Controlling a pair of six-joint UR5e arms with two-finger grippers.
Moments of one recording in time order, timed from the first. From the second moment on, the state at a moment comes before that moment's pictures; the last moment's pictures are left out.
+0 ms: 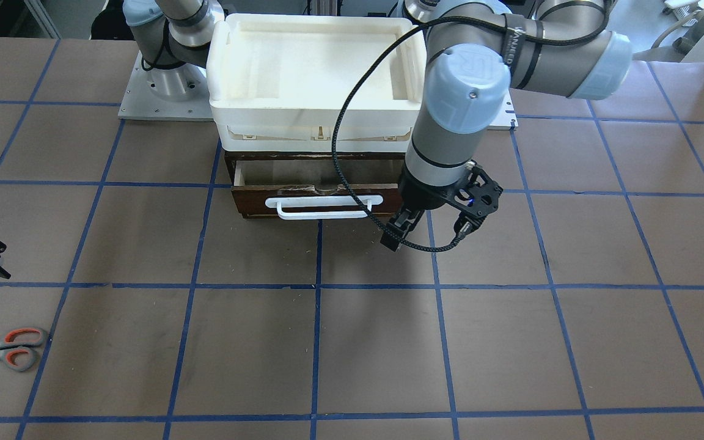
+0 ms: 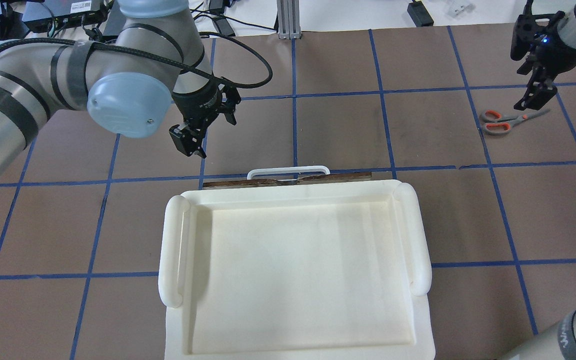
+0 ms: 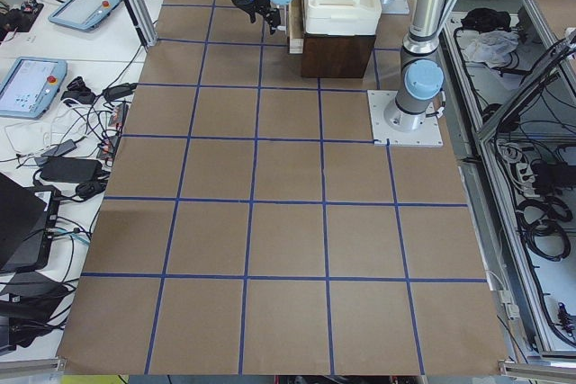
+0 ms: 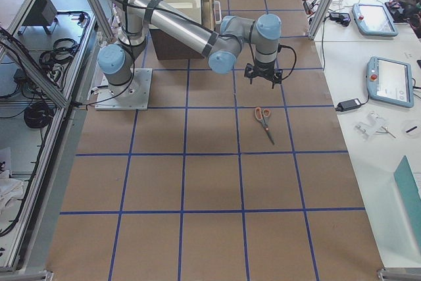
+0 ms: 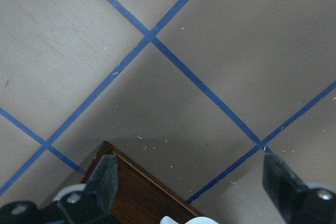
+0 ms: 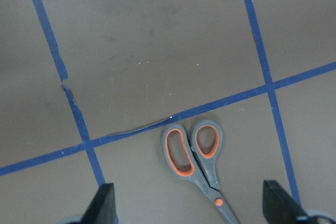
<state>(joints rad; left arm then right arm) -1.77 -1.80 -1.61 -1.32 1.57 -1.21 1.15 -1.20 1.57 -2.05 -1.52 -1.74</state>
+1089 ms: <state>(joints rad) -1.97 -2.04 -1.39 -1.44 1.55 -1.77 1.08 -1.02 1.55 -2.20 -1.51 -2.17</state>
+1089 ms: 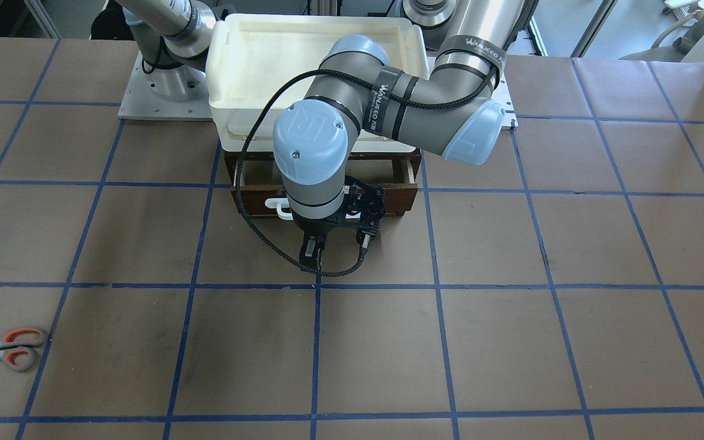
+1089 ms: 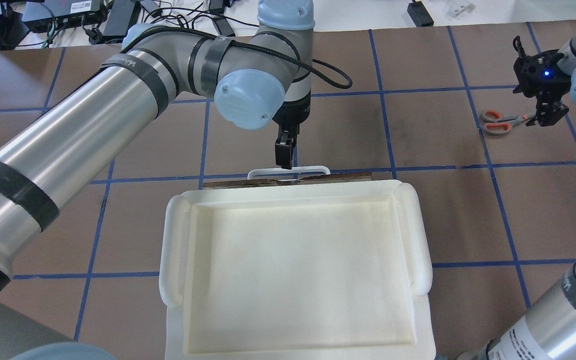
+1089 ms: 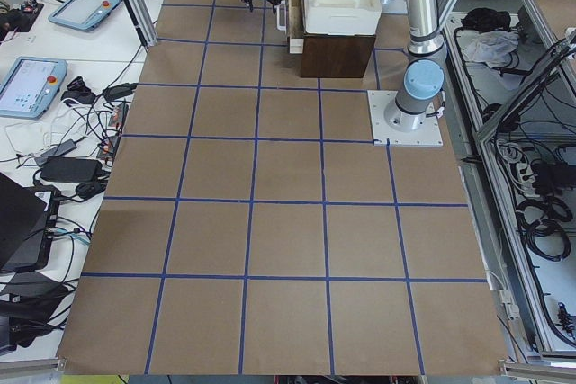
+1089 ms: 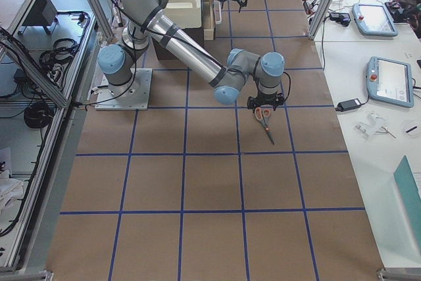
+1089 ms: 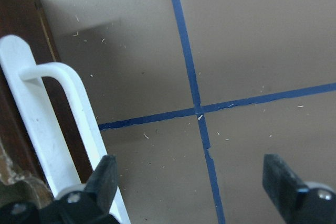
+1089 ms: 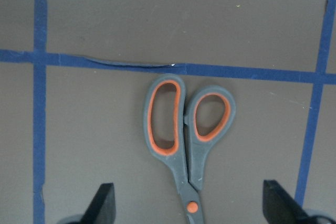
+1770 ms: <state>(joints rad) -1.97 -2.07 -1.38 -1.52 1.54 -1.78 1.08 -0.92 1.48 -2.21 -1.51 -2.22</state>
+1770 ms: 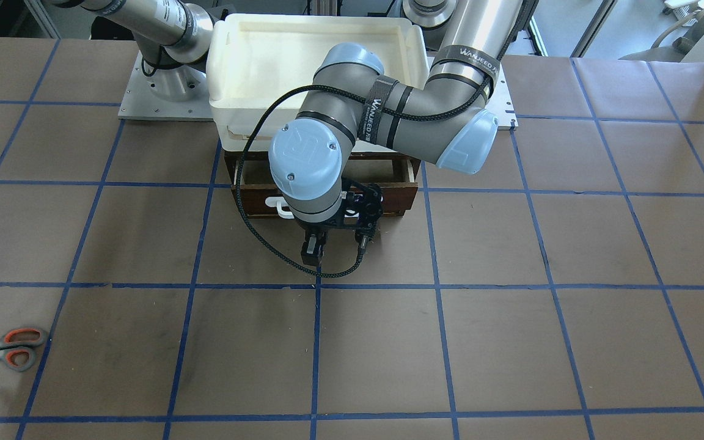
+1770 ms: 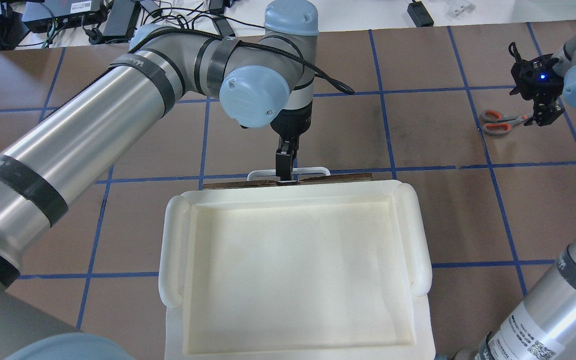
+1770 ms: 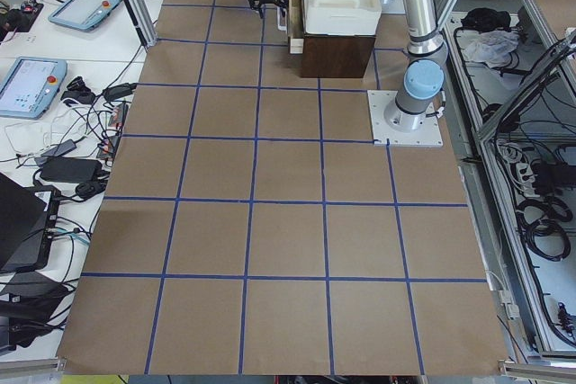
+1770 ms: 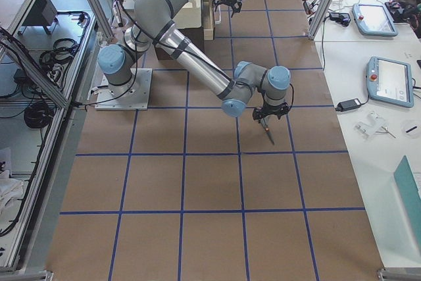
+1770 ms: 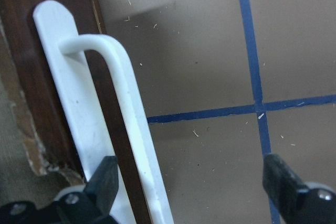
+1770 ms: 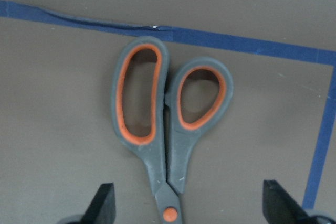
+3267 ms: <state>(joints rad) -1.96 -2.01 -1.36 -1.24 1.53 -1.23 1.08 -0.89 1.49 -2.19 -1.54 -2.22</state>
